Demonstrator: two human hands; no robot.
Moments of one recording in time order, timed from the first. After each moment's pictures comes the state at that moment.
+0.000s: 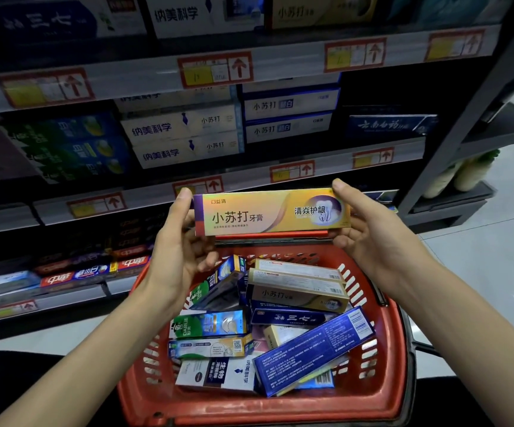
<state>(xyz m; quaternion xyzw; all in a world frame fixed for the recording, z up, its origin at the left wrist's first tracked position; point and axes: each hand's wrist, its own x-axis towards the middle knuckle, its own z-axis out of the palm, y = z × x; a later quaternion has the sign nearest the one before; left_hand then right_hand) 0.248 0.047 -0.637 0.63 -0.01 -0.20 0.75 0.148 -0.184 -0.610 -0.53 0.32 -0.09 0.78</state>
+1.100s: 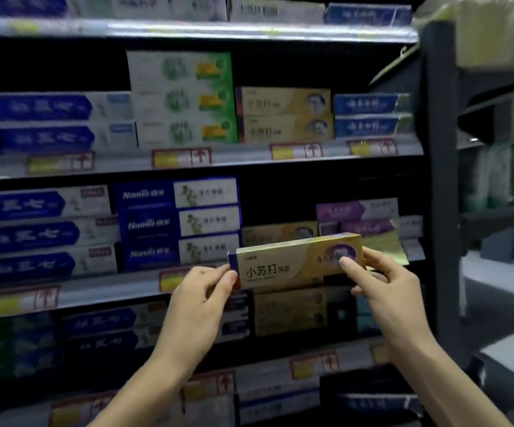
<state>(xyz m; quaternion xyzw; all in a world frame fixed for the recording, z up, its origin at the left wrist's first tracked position) 0.306 -0.067 -0.315 0.77 -0.30 0.22 0.52 0.203 -0.311 -0.323 -0.63 0.06 -0.47 0.61</state>
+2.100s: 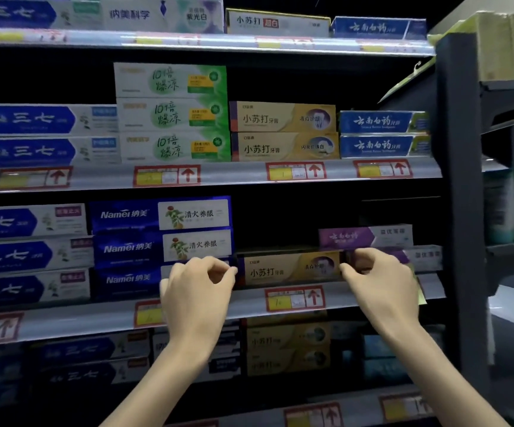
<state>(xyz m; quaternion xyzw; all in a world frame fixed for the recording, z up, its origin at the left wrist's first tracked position) 0.366 -0.130 -0.282 0.80 -0.16 0.41 0.41 0.277 -0.368 -0.279 -0.79 0.19 -0.50 0.29</state>
